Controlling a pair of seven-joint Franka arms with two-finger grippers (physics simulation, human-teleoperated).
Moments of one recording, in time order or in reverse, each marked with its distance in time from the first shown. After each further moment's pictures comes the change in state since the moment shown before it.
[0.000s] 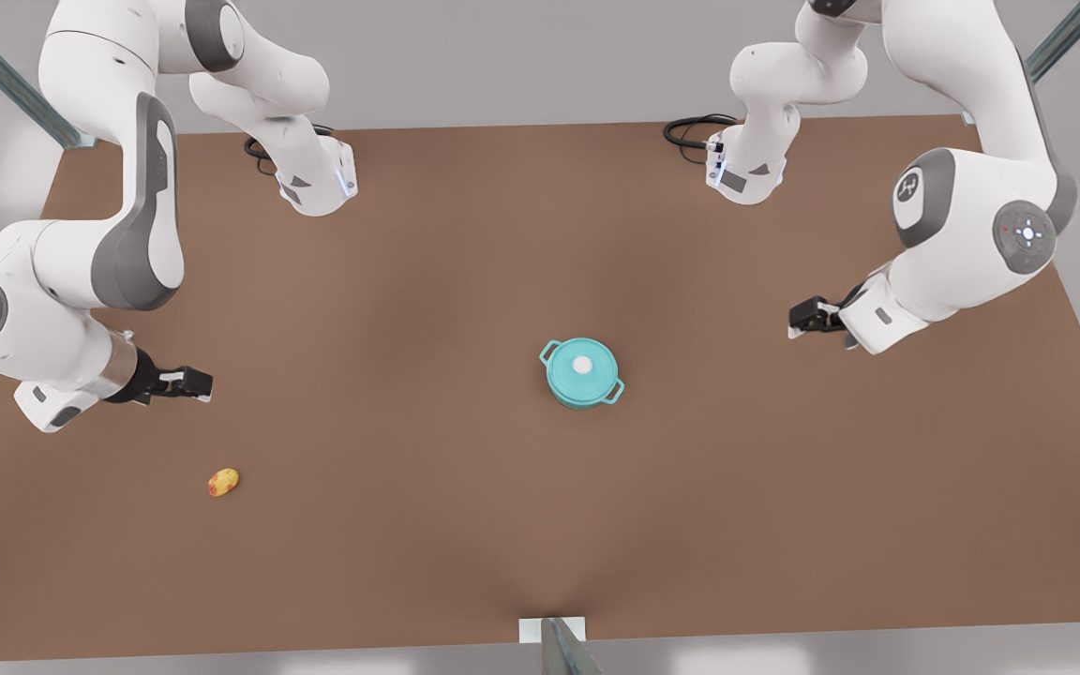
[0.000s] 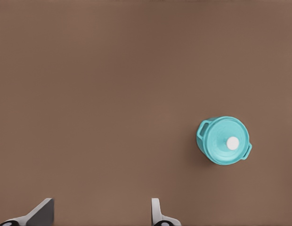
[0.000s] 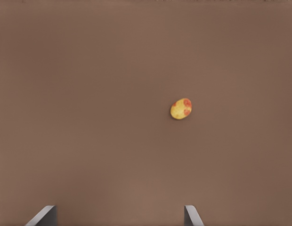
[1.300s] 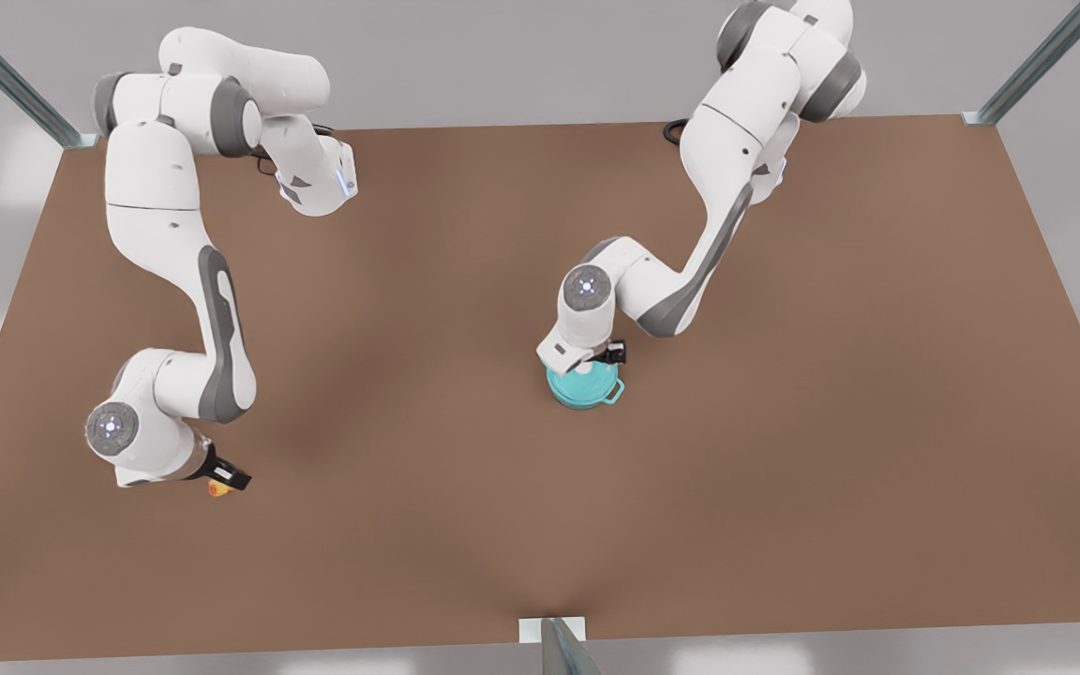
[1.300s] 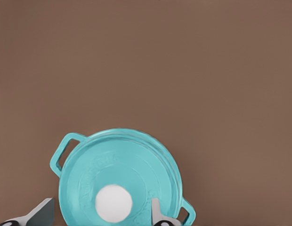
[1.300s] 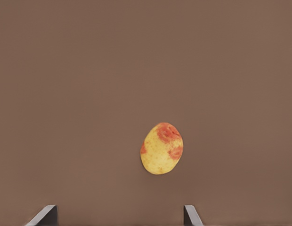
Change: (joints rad) left arm -0.499 0.425 -0.105 -0.089 0.332 0.516 -0.788; right arm 0.038 0.359 -0.117 -0.178 0.062 0.559 0.413
